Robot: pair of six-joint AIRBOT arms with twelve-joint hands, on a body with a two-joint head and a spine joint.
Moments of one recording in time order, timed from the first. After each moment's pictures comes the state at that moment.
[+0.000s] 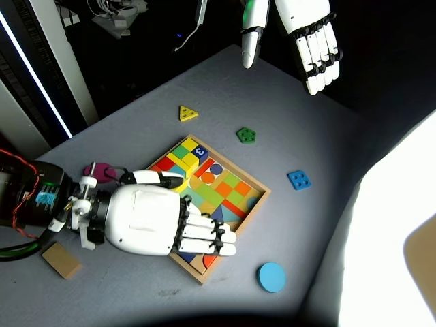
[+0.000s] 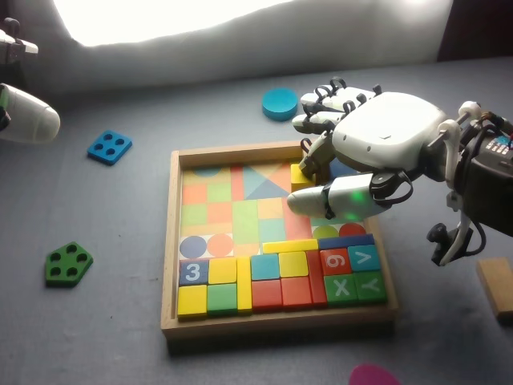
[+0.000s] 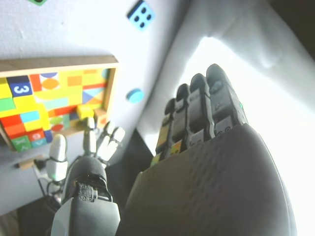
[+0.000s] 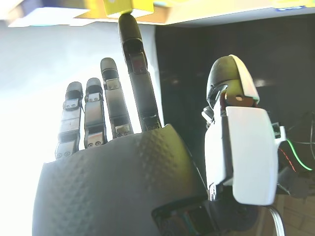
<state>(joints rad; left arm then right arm) -0.24 -0.60 0.88 0.48 0.86 0.77 -0.46 -1.29 1.29 0.29 0.38 -1.31</state>
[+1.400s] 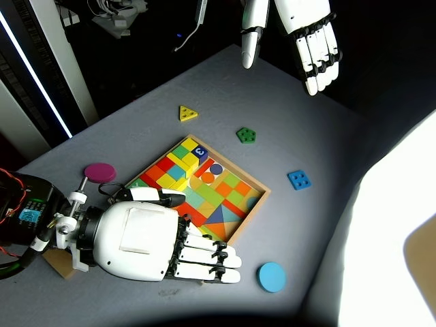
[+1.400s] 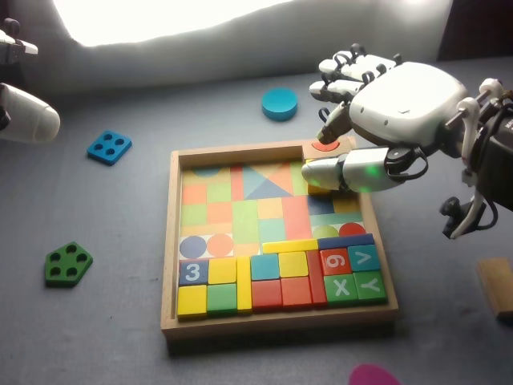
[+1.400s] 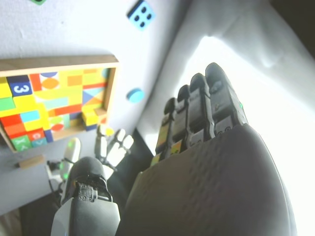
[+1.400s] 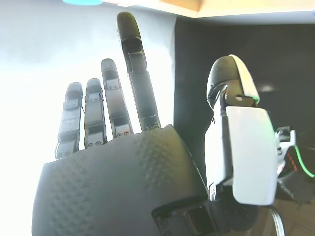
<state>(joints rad) -0.24 -0.60 0.88 0.48 0.86 0.77 -0.44 -1.27 1.30 0.29 0.44 -1.36</state>
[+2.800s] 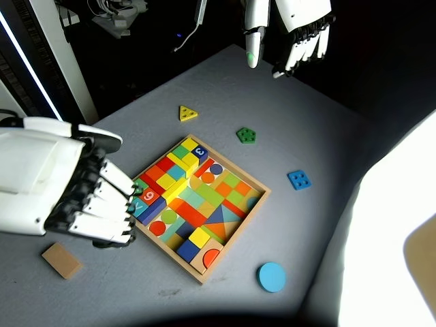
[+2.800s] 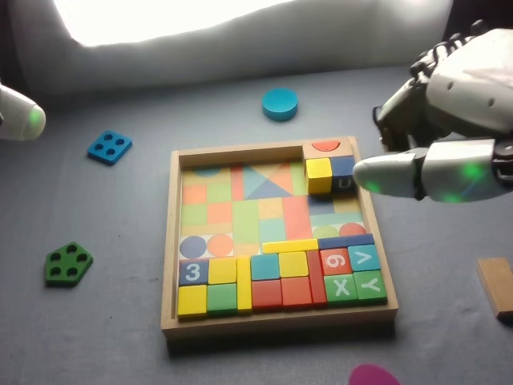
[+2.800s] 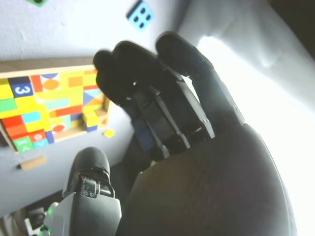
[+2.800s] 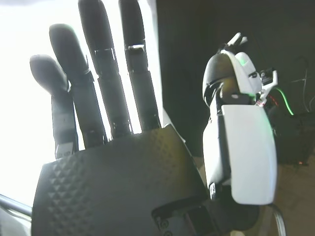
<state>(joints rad) -0.26 -0.60 0.88 0.48 0.89 0.79 -0.33 -0.82 0.81 0.29 0.34 -1.31</state>
